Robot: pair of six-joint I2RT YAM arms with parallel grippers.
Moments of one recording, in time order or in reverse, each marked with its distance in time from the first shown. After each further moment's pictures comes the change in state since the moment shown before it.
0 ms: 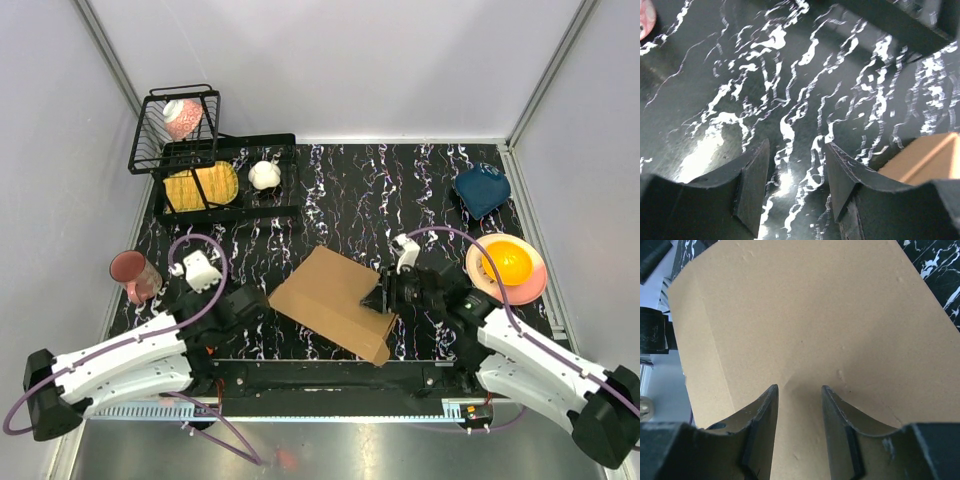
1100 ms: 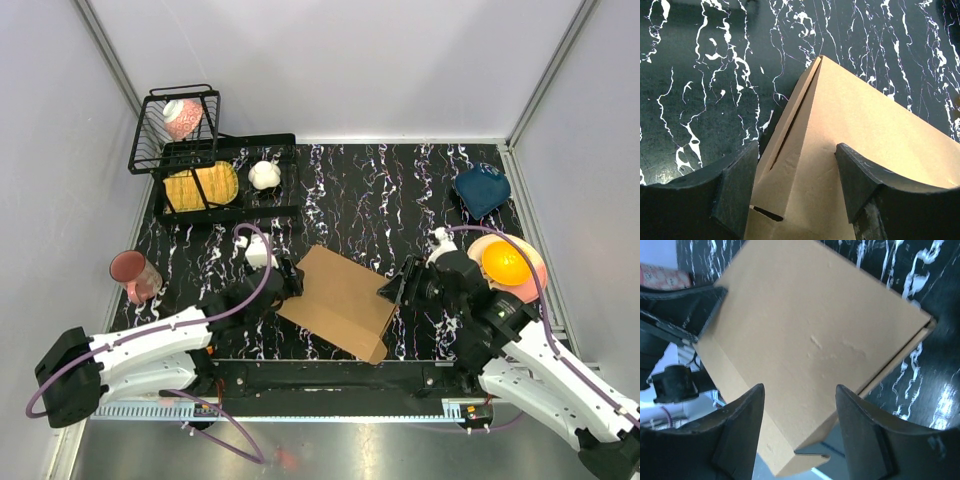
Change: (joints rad) left arm 0.045 0.165 -0.114 0.974 0.435 0.731; right arm 0.000 -0.172 0.192 -0.390 0.261 0.261
